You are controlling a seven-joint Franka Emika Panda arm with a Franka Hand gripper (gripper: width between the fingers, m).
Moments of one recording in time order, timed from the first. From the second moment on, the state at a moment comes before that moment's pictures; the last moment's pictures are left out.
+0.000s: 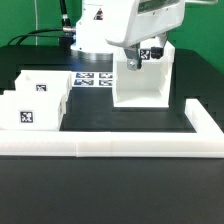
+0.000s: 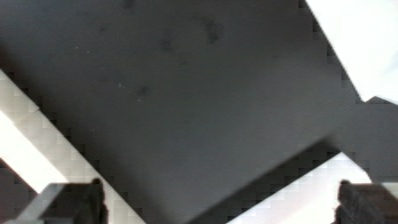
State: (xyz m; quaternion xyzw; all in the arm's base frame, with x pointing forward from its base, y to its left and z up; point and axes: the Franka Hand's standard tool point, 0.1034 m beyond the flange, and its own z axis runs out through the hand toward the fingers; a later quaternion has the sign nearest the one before) arm 0.560 0.054 0.111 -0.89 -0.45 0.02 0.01
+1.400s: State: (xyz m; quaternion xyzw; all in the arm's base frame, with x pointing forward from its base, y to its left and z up) arm 0.502 0.077 0.124 -0.96 -0.28 0.00 0.00
